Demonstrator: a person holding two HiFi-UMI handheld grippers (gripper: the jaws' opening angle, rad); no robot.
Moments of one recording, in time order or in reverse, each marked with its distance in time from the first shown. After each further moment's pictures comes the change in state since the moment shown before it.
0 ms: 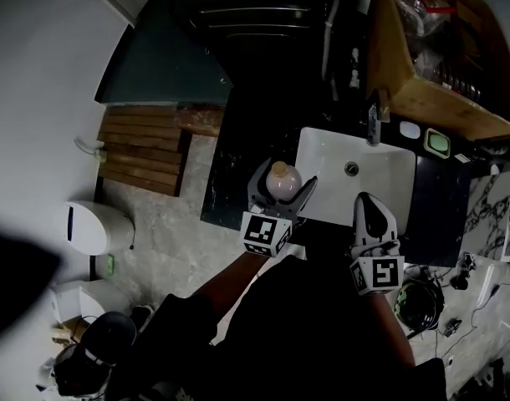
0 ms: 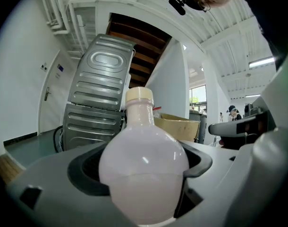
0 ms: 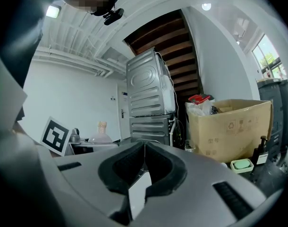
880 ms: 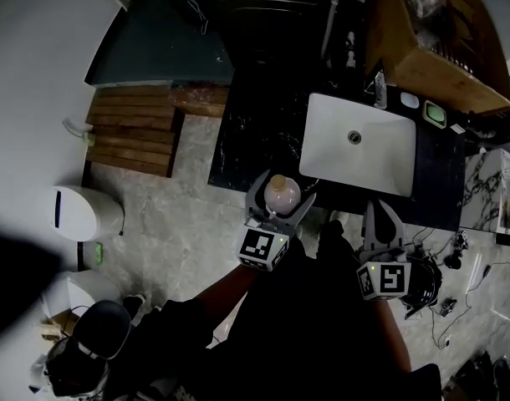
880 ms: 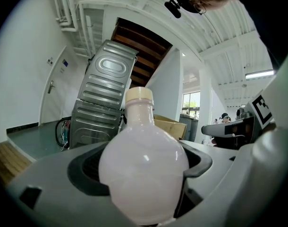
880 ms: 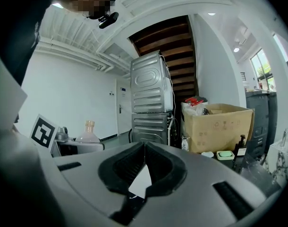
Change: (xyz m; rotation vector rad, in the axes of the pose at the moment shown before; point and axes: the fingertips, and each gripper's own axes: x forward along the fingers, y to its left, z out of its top) left arm -0.149 -0.031 -0.025 -0.065 0.007 -0.052; right arm -0.102 0.080 -0.011 -0.045 0.057 -0.077
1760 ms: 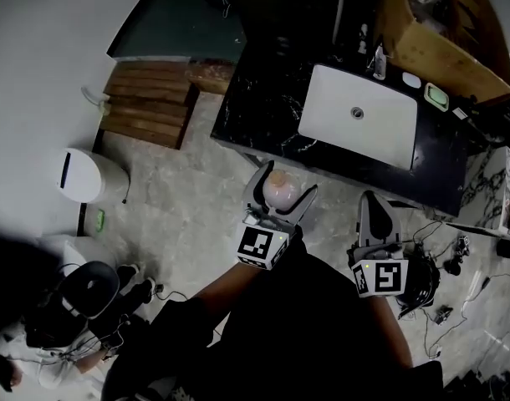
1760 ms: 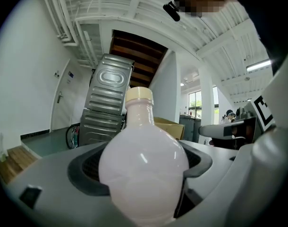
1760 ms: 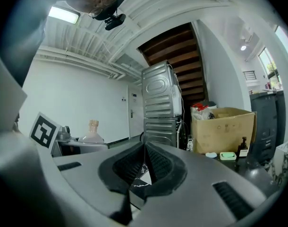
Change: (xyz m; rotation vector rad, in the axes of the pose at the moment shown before) left arm -0.083 -0.096 -0.007 0.036 -0.044 0.110; right arm -0.106 0.019 -0.003 -0.020 -0.064 0.142
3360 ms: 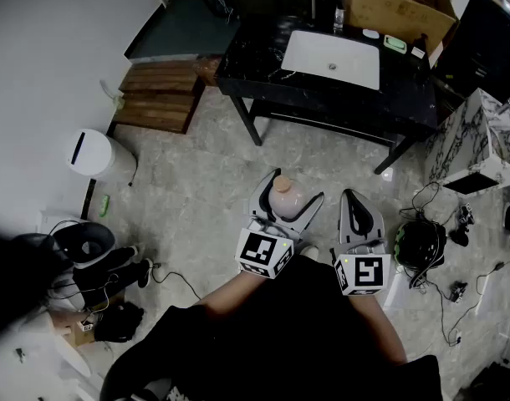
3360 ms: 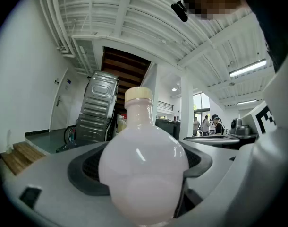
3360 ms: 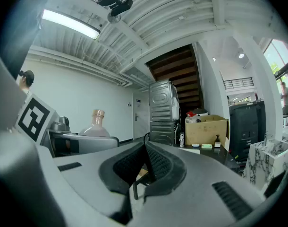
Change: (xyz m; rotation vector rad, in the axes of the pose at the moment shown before) left arm -0.279 -0.280 -0.041 0.016 -0.056 -0.045; right arm -0.356 0.115 -0.043 -0.040 -0.055 0.000
